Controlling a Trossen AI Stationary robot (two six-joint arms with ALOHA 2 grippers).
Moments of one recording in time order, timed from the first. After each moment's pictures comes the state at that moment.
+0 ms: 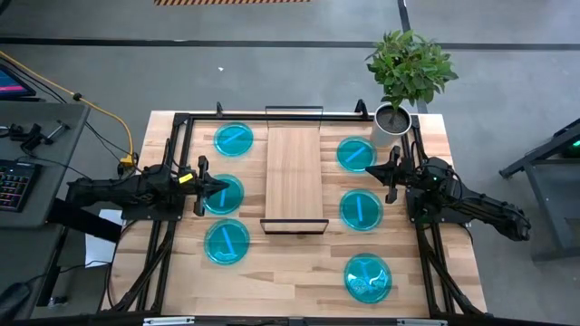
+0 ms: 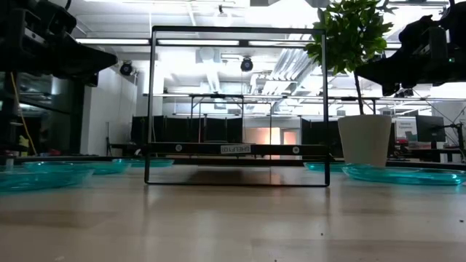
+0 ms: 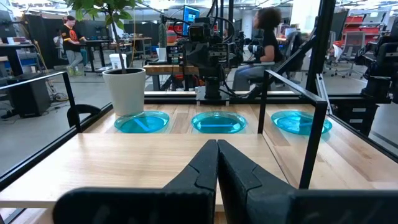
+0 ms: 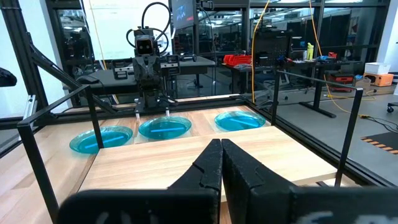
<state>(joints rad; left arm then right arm) 0.03 0.01 0.01 0.01 -0.02 0.03 -0.42 0.01 0.01 0.05 -0.23 0.04</state>
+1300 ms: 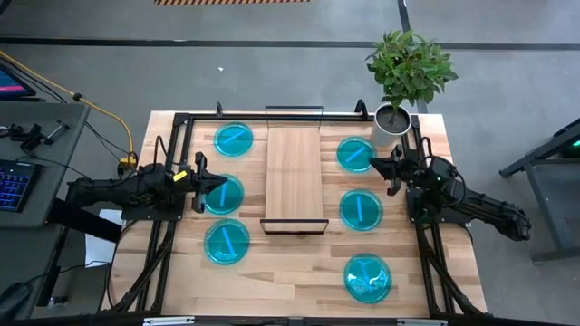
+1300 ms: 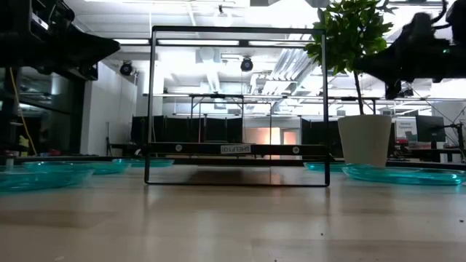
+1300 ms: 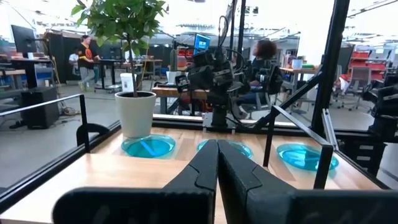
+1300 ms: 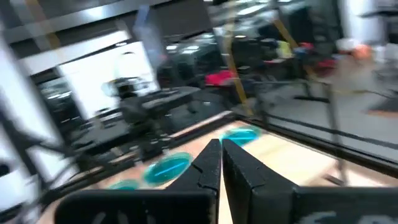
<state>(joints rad) 0.03 0.01 0.01 0.12 -0.06 -0.02 -0.42 0.04 0.01 0.16 -0.08 0.35</state>
